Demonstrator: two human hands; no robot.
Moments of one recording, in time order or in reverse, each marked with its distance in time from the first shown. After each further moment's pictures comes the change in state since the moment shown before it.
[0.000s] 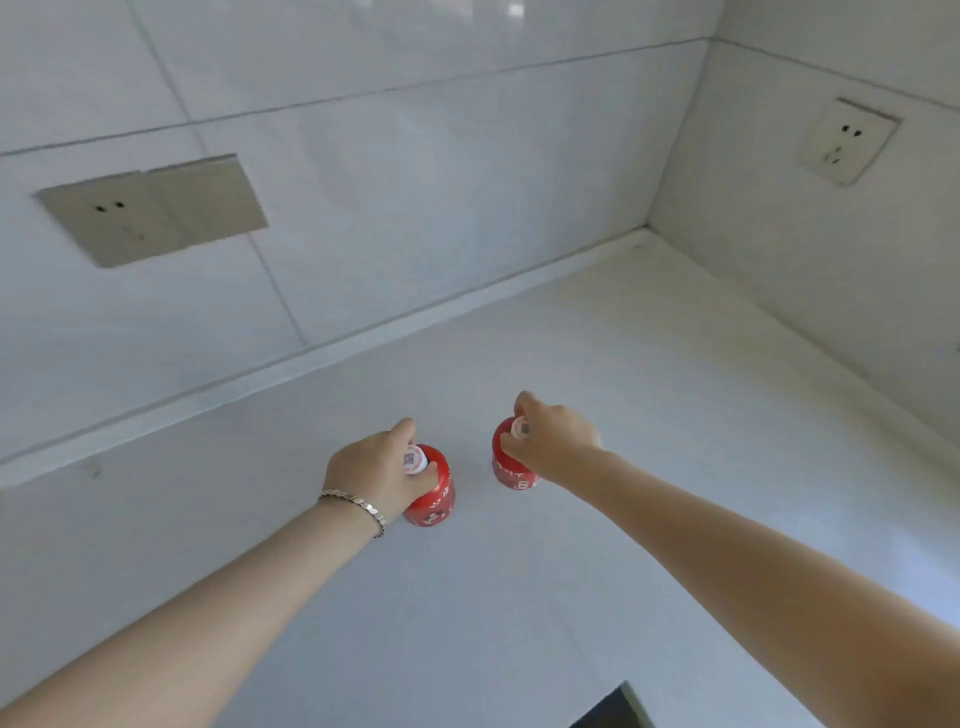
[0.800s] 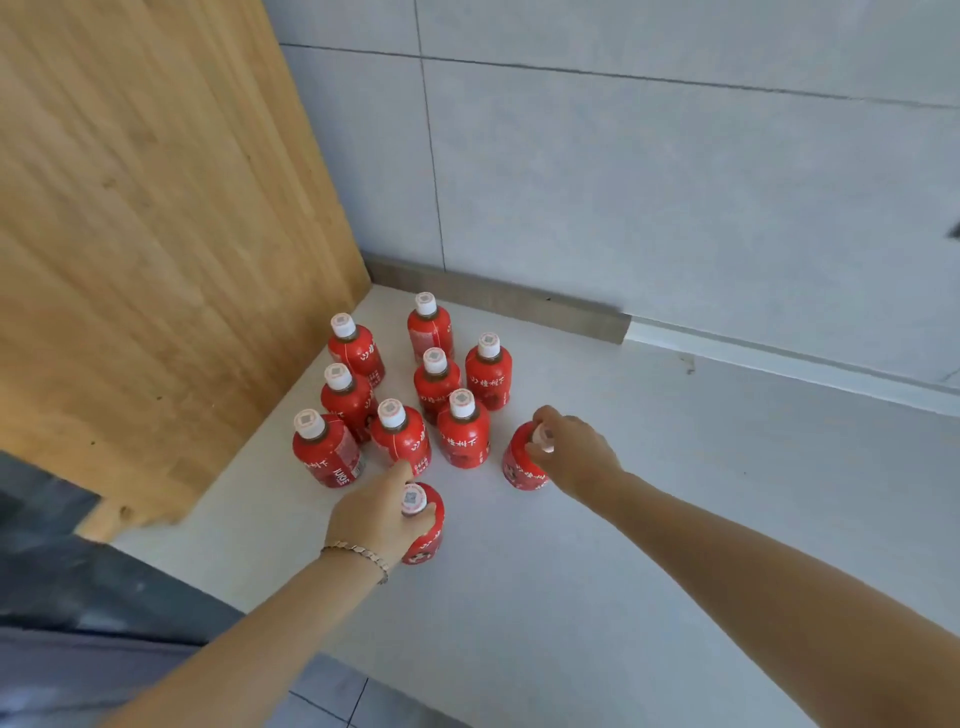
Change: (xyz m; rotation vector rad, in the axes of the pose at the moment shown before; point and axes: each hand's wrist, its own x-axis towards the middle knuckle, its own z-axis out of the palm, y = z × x) left_hand -0.444 -0.475 -0.090 -0.150 0.267 -0.888; right_hand -0.220 -0.513 0.339 -0.158 -0.340 -0.755
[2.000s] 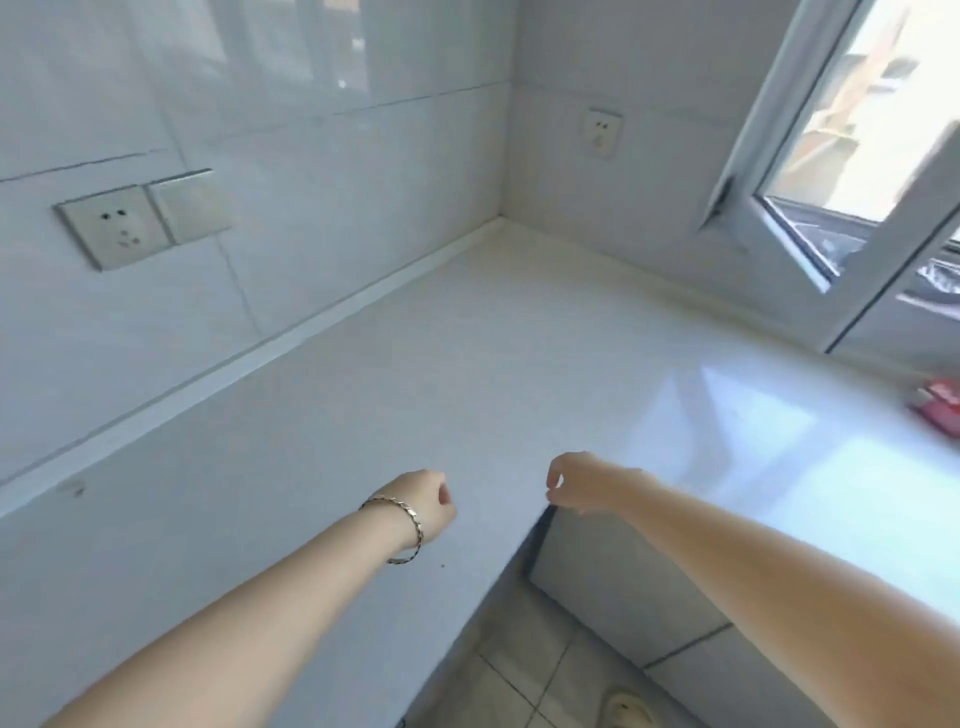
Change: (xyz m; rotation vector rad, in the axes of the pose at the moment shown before) left_hand -0.202 0.424 0.161 0.365 -0.763 1.104; right_hand -0.432 0.329 -0.072 0.212 0.107 1.041
